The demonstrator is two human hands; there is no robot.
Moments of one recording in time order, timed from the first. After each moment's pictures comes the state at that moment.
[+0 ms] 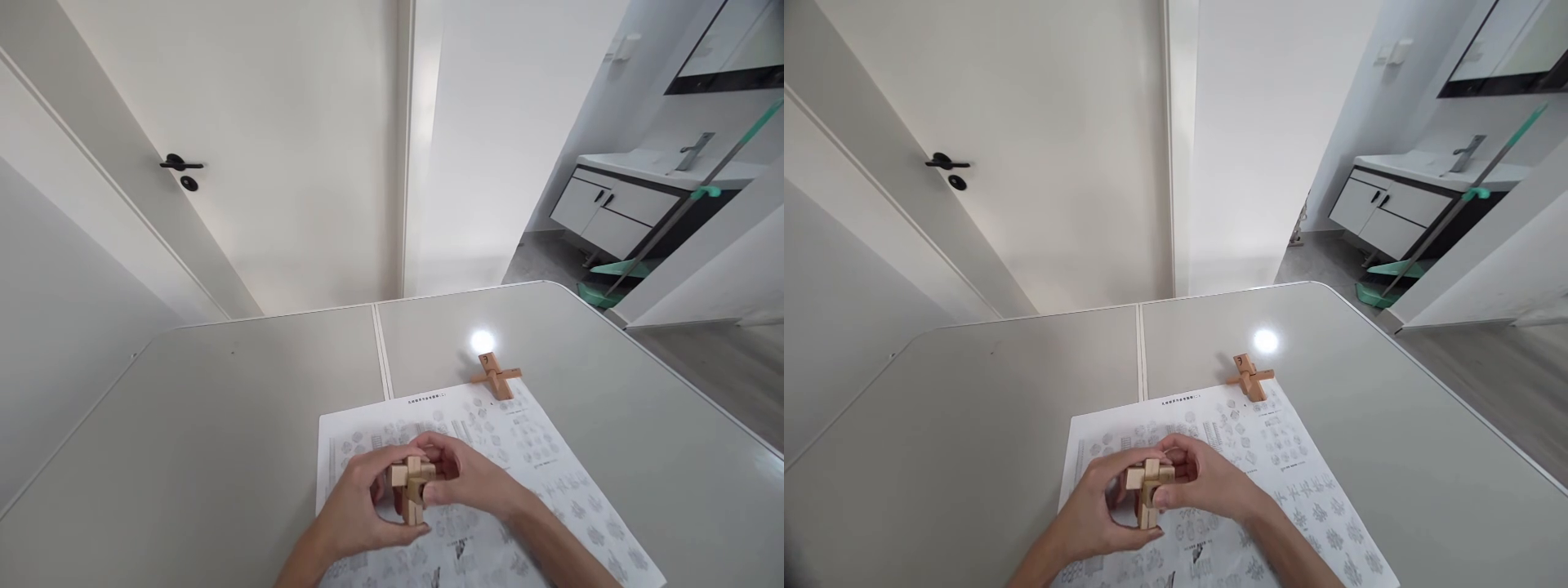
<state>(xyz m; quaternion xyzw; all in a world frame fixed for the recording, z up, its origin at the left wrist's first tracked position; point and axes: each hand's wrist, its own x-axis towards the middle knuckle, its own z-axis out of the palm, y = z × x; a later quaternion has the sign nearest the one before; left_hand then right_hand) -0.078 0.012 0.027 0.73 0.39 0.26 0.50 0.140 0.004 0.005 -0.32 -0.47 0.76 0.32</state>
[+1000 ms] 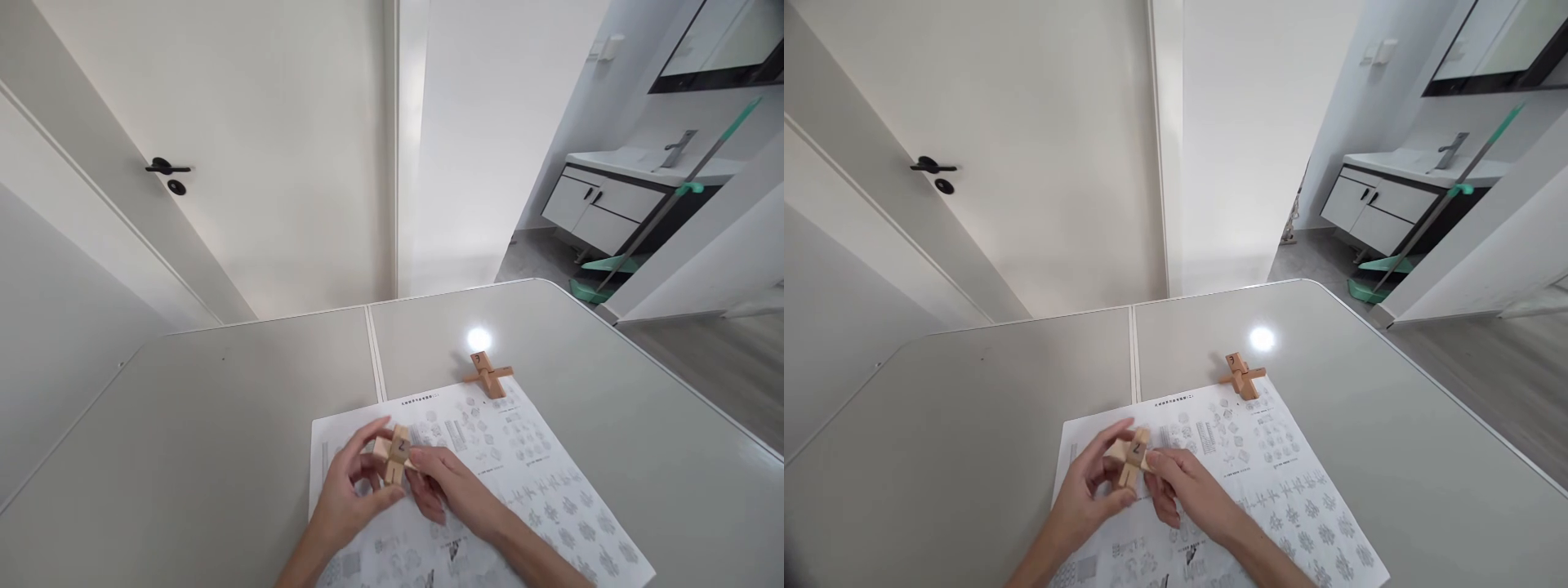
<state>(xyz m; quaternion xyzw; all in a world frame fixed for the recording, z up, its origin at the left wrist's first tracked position) -0.080 0.017 0.012 0.60 0.42 0.35 0.59 0.115 -0.006 -0.004 -0.33 -0.39 0.76 0.41</state>
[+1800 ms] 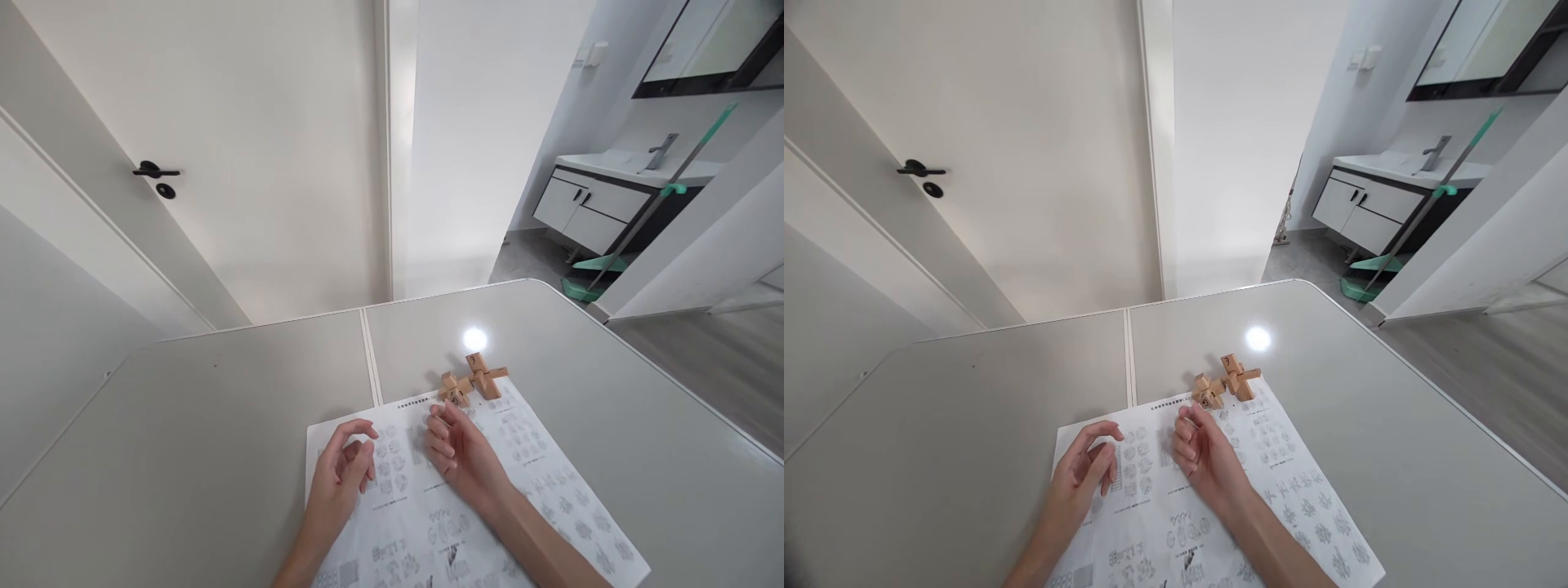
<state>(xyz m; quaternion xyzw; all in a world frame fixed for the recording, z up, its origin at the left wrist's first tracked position) -0.078 0.027 0.019 0.56 0.50 0.38 0.54 0.138 0.018 -0.013 -0.25 -0.06 0.77 0.59</state>
